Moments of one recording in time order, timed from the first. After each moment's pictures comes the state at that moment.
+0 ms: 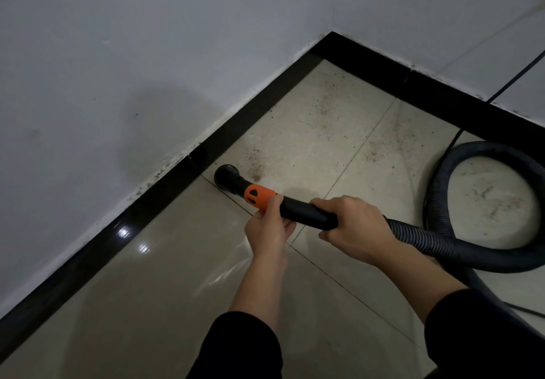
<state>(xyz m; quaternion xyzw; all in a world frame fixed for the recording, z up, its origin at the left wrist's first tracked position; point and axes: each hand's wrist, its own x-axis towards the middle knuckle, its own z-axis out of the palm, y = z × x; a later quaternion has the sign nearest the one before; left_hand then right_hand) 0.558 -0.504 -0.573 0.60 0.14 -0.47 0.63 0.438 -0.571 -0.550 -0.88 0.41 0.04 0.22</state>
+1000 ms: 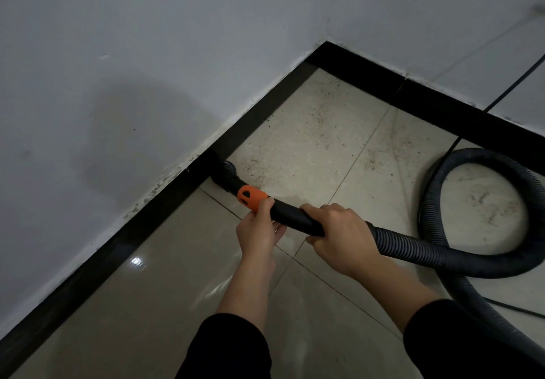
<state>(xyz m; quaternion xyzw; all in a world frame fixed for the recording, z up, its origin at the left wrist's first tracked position) 0.591 -0.516 -0.579 0.61 0.11 -0.49 0.61 0.467 -0.563 -0.566 -0.90 0.41 -0.03 0.15</state>
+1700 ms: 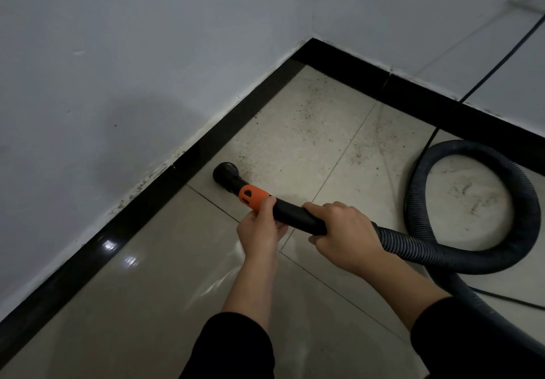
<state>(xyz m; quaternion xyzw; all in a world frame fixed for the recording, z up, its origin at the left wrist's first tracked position) 0.556 -0.514 -0.574 0.62 0.10 -0.48 0.61 0.434 -0.561 -0.553 -0.89 0.43 -0.03 0.16</state>
